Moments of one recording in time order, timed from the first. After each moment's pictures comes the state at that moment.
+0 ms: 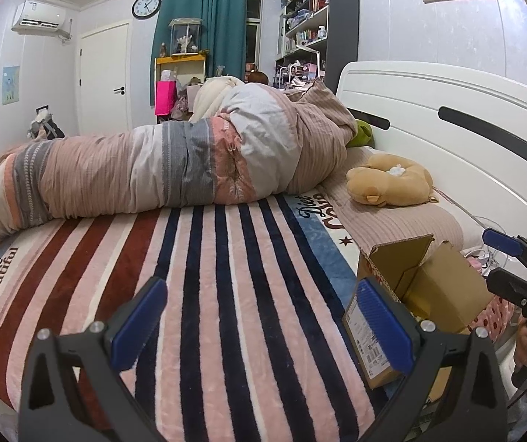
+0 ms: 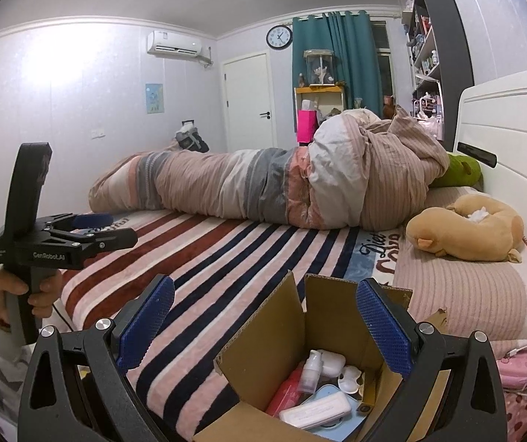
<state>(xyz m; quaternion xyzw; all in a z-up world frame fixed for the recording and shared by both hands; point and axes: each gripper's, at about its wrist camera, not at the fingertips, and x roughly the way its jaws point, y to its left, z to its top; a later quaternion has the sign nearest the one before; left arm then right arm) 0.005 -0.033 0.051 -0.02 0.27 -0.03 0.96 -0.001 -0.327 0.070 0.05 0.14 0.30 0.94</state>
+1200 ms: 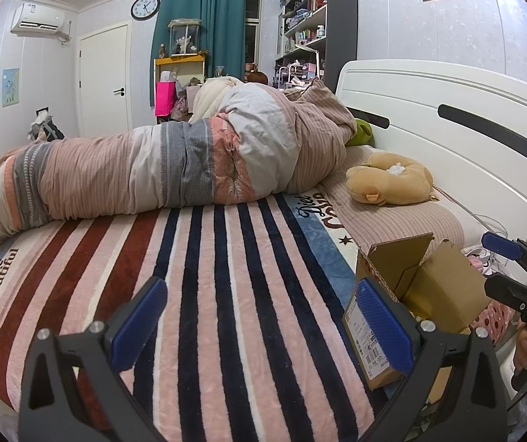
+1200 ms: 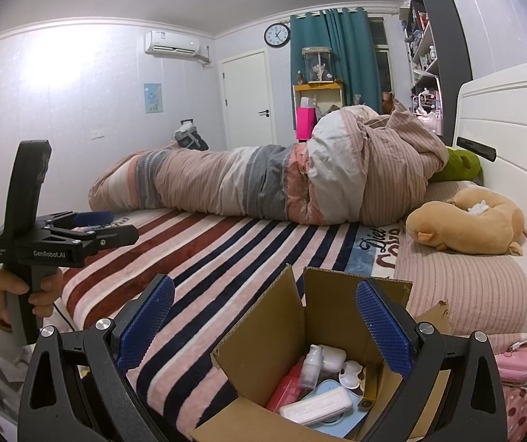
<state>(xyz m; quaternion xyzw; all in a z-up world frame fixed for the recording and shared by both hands) 0.006 -0.033 0.051 -0.02 0.27 -0.03 0.96 0.001 -0.328 0.063 0.06 0.15 0.30 0.94</state>
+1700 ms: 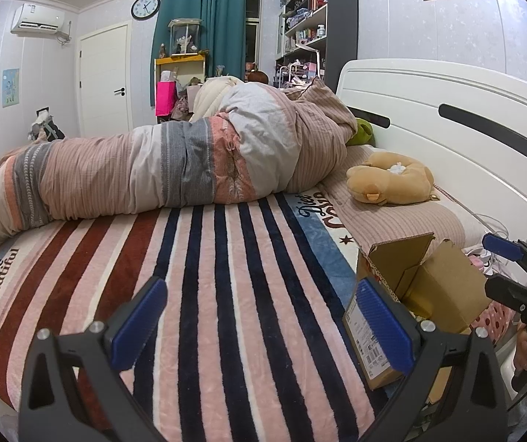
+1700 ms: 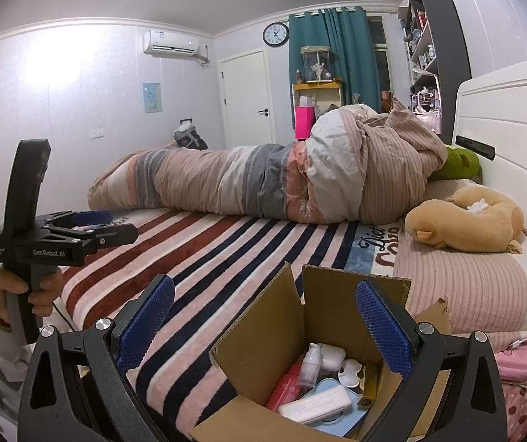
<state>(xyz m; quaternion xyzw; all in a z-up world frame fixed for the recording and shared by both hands) 0.006 -0.033 0.050 -0.02 0.27 -0.03 0.96 0.001 -0.330 0.061 0.05 0.15 0.31 0.94</state>
